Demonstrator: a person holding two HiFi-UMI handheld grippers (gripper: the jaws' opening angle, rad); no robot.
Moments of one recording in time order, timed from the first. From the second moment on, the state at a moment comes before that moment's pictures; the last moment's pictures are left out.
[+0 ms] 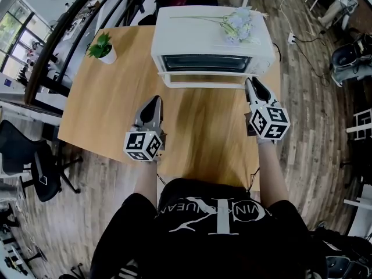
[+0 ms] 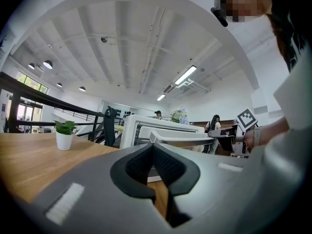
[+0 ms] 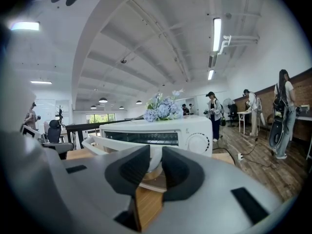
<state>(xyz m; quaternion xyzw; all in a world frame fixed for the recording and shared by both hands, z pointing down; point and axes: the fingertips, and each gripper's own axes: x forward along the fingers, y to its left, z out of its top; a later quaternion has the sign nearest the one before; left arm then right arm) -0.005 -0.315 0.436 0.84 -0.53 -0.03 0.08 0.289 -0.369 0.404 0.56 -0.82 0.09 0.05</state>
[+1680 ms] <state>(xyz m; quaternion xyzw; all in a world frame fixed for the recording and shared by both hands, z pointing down) -0.010 -0.329 0.442 0.84 -0.54 0.00 0.10 0.291 -0.422 0.383 0.57 -0.82 0.09 0.02</state>
